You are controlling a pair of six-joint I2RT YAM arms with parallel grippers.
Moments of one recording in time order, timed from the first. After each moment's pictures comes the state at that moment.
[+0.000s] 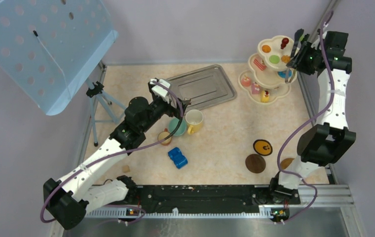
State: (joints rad) left arm -0.64 1.01 0.88 0.12 0.02 0.02; right arm -0.28 1.70 1.88 -0.83 -0.28 0.21
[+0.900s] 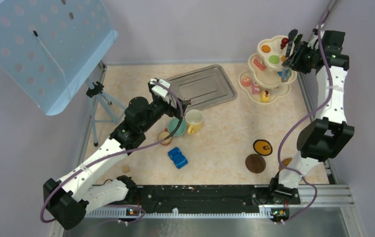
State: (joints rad) left arm -0.64 1.01 0.88 0.12 0.02 0.03; right arm -0.28 1.76 1.92 -0.84 -0.39 0.21
